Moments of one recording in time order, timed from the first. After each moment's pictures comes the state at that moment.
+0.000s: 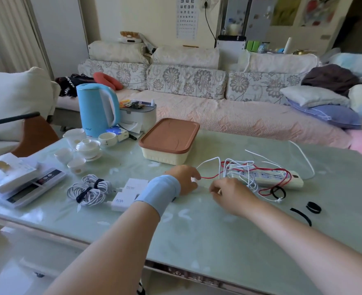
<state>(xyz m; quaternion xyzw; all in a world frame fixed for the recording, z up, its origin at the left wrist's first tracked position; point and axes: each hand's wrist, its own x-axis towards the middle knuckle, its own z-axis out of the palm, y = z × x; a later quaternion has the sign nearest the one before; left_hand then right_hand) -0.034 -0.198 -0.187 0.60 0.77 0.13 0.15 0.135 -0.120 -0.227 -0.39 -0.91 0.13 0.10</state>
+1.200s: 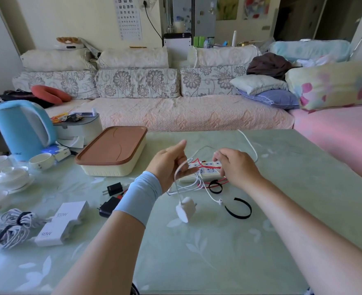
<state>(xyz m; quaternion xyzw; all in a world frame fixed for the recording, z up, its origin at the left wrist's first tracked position) 0.090 -0.125 -0.152 0.37 0.43 0.59 0.57 0.274 -0.038 -0.190 -0.49 -0.80 0.13 0.31</state>
